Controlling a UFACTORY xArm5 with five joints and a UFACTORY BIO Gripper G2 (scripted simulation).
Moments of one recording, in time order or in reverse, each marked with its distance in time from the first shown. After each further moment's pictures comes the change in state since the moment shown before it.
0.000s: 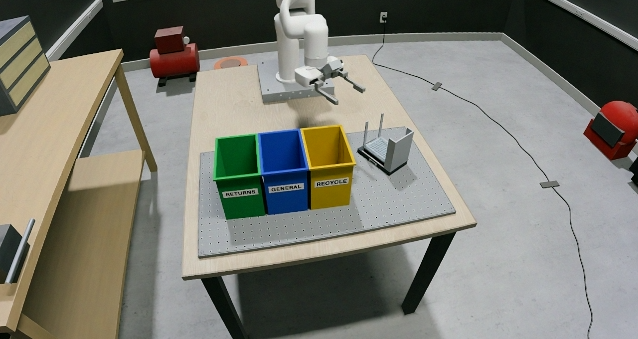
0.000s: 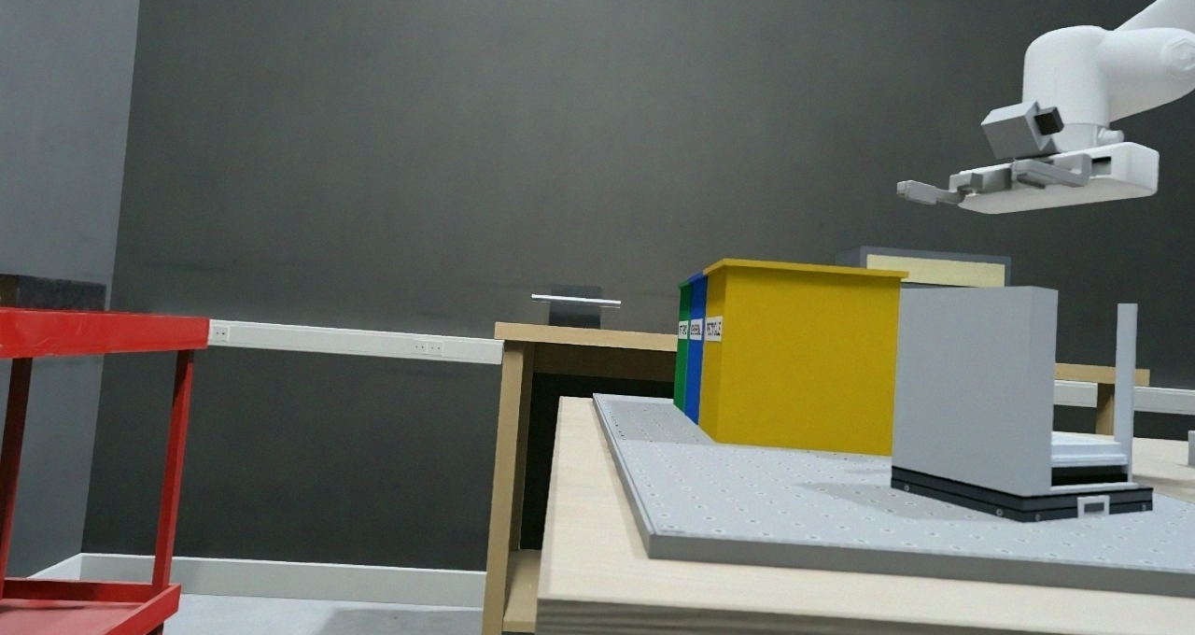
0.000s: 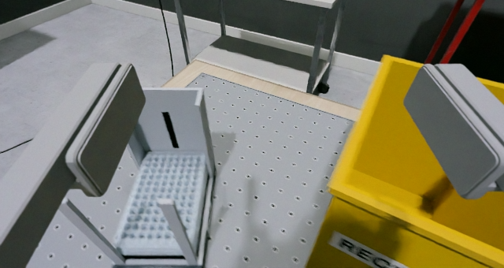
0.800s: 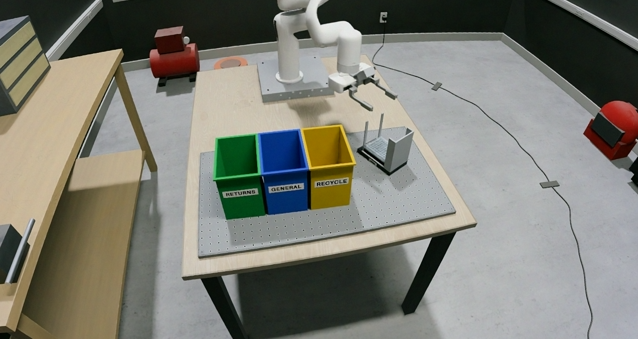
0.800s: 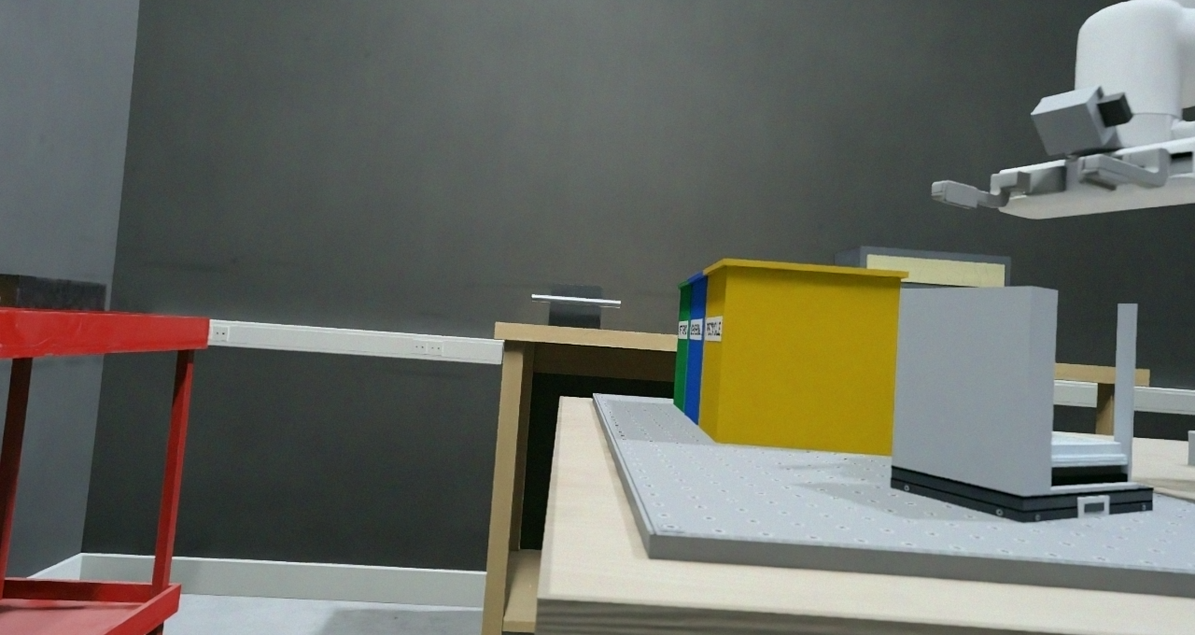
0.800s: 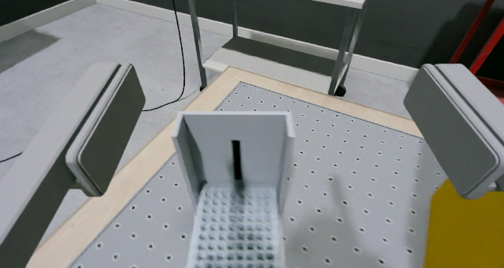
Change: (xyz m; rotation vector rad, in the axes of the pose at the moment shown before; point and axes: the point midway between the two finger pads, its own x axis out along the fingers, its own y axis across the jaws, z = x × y) arm 0.065 0.085 -0.025 0.000 0.000 0.000
